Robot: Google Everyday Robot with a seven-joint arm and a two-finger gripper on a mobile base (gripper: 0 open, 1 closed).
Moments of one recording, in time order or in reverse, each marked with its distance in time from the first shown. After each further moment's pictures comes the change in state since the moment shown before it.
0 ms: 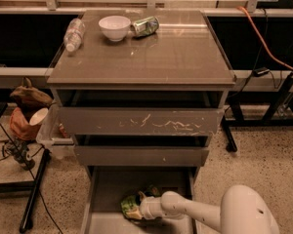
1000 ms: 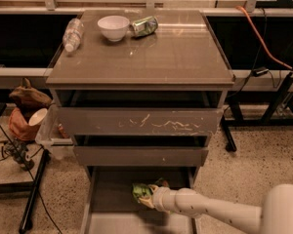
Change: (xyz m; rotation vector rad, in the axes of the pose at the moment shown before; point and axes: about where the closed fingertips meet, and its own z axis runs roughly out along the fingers) arm -0.061 -0.017 -0.109 0.189 -0.055 -0.003
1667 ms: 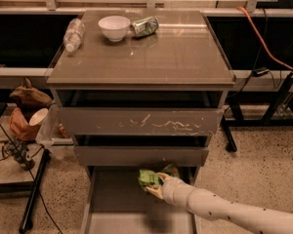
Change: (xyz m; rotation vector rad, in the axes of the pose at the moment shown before) arm -0.093 -0.023 -0.120 0.234 -0.113 -0.099
